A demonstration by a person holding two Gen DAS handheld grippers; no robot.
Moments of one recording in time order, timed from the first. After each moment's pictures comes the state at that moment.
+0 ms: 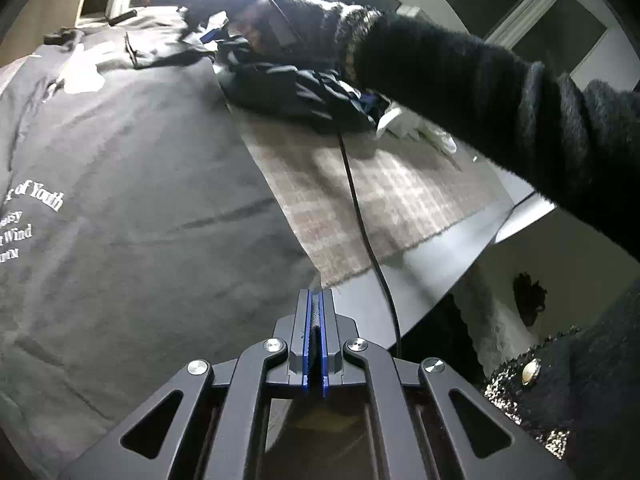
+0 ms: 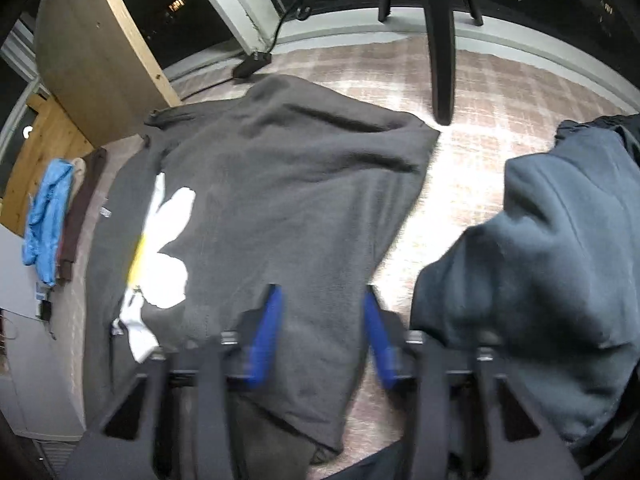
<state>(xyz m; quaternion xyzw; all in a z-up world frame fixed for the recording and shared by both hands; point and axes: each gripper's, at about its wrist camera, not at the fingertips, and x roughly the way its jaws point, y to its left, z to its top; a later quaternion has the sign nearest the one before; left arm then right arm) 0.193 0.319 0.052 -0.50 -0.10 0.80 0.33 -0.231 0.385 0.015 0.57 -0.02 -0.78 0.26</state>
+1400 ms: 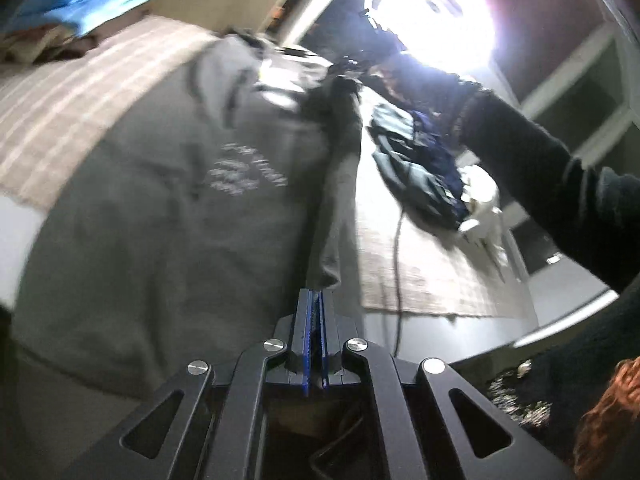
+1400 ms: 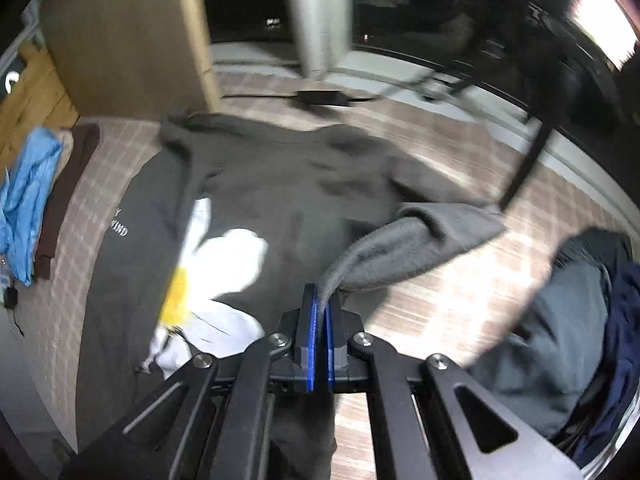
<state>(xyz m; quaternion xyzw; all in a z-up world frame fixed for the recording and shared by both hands) 0.251 0.168 0.049 -0.44 -0.26 0.85 0.14 -0.228 0.262 0.061 0.56 0.13 -0.79 0.21</state>
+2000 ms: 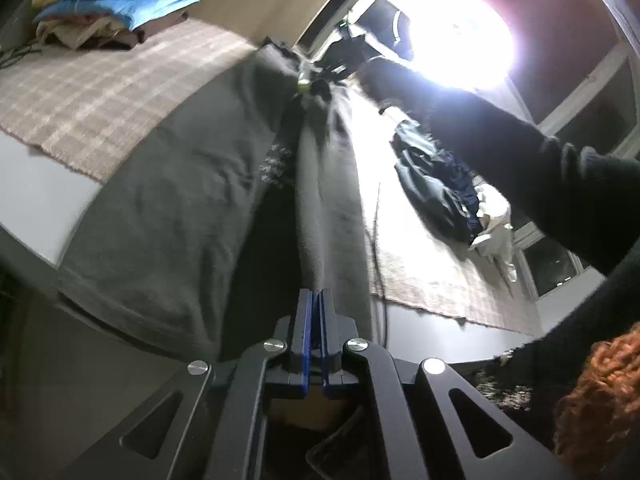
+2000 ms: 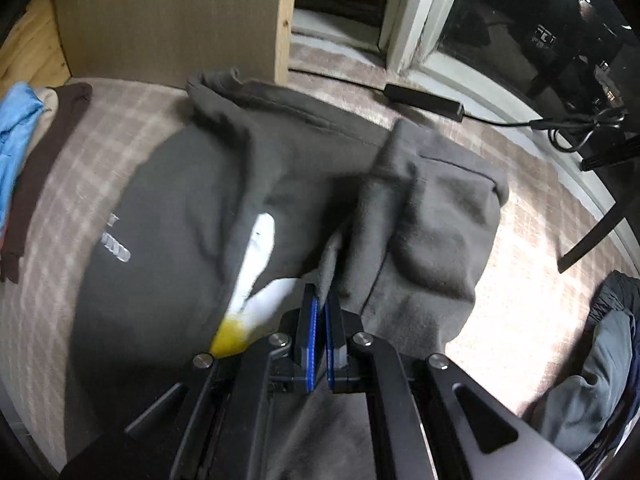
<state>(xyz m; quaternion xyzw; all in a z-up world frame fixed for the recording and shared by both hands) 0.279 0.156 0.047 -0.44 -0.27 0.85 0.11 -0.228 0.183 0.020 0.56 0.17 -0.79 0.20</state>
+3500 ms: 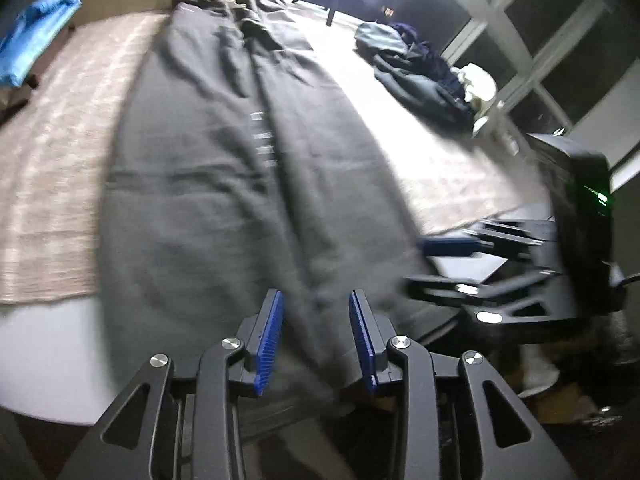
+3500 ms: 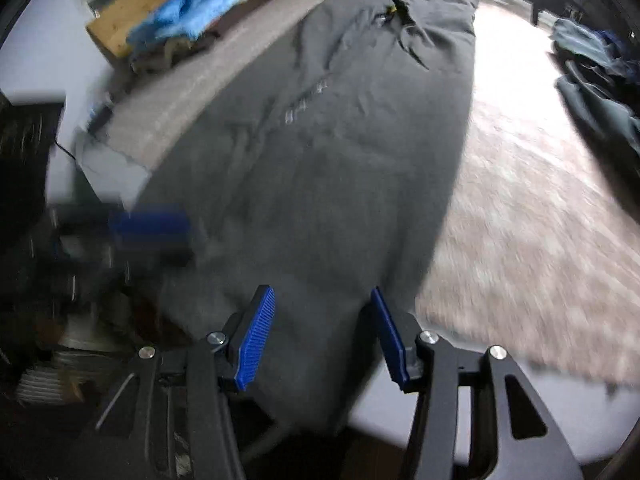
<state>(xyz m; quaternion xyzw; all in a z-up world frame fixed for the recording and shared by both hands) 0.208 0.099 0.032 -0.53 -0.07 0.81 0.25 0.235 0.282 0.027 0.58 0.07 -0.76 0.28</state>
